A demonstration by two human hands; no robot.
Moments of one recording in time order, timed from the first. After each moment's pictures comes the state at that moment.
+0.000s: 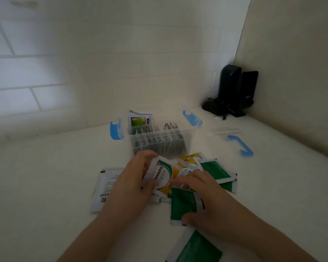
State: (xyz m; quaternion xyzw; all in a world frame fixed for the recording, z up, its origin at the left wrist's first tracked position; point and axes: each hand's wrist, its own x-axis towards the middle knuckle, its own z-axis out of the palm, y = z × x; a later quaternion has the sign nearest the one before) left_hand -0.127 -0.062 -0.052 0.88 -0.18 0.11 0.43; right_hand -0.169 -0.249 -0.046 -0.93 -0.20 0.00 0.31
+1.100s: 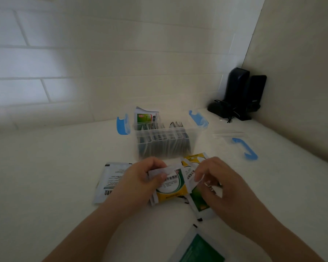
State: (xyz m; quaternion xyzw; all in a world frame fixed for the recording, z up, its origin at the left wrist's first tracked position) left_hand -0.120 -0.062 -0.056 0.81 -0.14 -0.02 0.56; right_hand -0.177 -0.260 -0.025 -0.90 -0.20 -0.12 0.37
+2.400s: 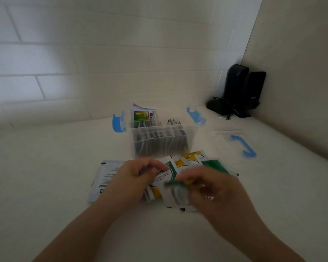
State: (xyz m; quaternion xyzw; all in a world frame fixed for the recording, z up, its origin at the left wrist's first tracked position) left_hand -0.121 -0.062 -0.054 0.80 -0.12 -0.04 0.59; right_hand -0.186 -0.237 -0.019 -0.83 -0.19 -0.10 0.52
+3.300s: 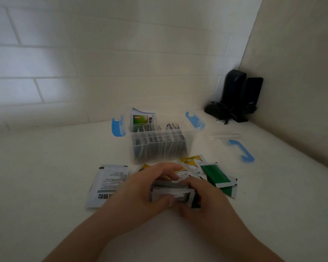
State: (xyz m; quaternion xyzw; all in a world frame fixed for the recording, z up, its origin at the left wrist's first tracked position) left_hand -0.138 -0.064 -0.044 0.83 -0.32 0.04 0.45; right_hand -0.165 -0.236 -0.065 -0.91 -0.12 -0.11 0.38
